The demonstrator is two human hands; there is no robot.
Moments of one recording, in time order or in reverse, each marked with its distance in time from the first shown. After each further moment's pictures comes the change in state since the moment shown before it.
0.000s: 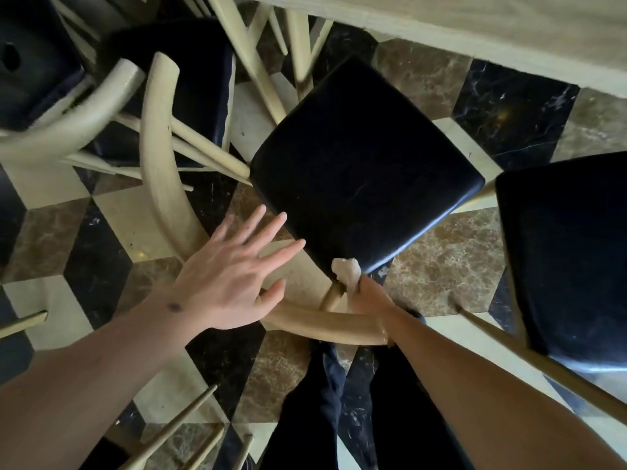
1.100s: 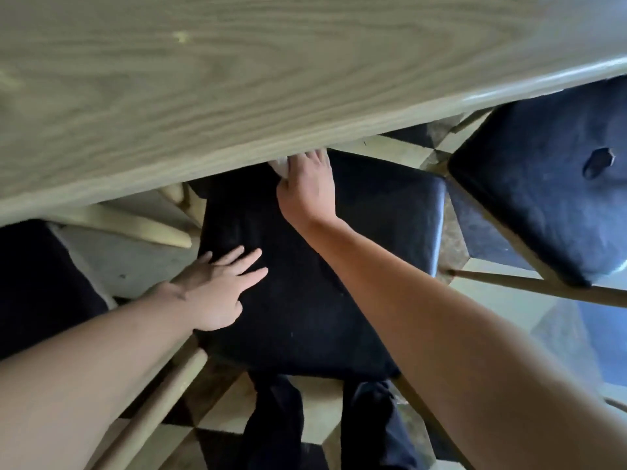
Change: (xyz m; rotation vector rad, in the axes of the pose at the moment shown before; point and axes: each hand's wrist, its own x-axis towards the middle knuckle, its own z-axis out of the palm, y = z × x) left_hand 0.363 -0.203 0.014 0.306 -0.401 0.561; right_hand 0.193 -0.264 -0.142 0.117 1.287 -0.395
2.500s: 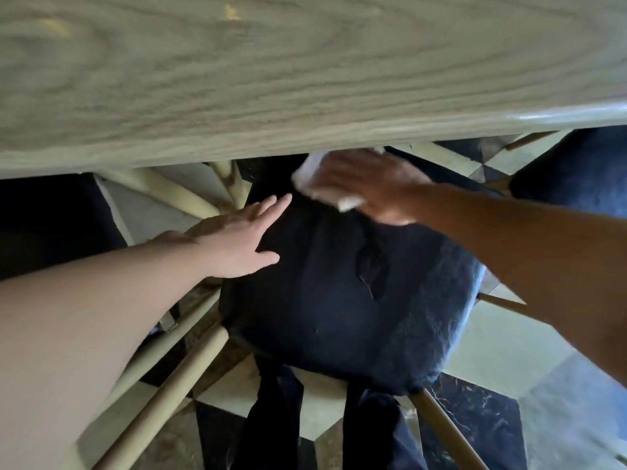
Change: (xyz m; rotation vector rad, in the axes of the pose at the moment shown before) left_hand -0.003 -0.033 -0.023 -0.434 0.251 -0.118; right_hand 0.051 0.087 -0.027 -0.638 -0.647 -0.925
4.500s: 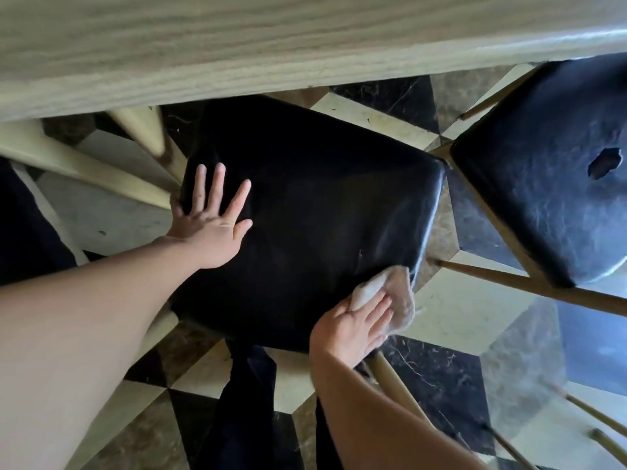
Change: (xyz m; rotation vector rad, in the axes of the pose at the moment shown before) left_hand 0.036 0.043 0.055 0.161 0.051 -0.235; right_hand -0.120 -0.256 0.070 0.741 0.200 2.017
